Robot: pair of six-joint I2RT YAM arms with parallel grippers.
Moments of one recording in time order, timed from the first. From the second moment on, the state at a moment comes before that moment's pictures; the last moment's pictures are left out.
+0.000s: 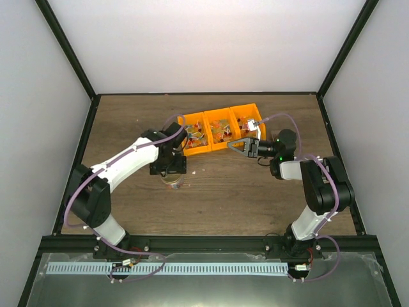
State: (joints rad) left arm -0.60 1.62 1.28 -1.08 -0.06 -0.62; right arm 0.17 1.67 0.64 1.21 -1.29 1.02
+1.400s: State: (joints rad) left arm -0.61 1.69 1.23 -1.02 -0.09 -0.57; right arm 0.17 1.64 0.62 1.11 -1.28 0.96
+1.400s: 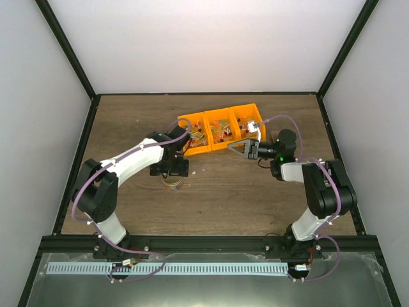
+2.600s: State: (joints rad) left arm -0.61 1.60 1.24 -1.06 -0.09 -0.56; right arm 0.19 1.59 0.55 1.08 -1.23 0.96
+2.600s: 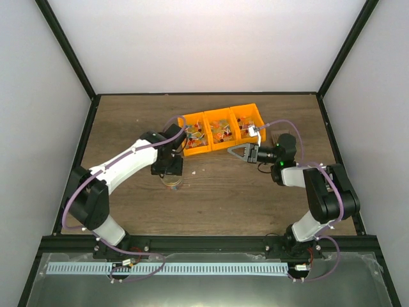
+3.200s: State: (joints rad) left arm -0.61 1.63 1.18 -1.00 -0.08 -0.55; right arm 0.19 1.59 0.55 1.08 -1.23 0.95
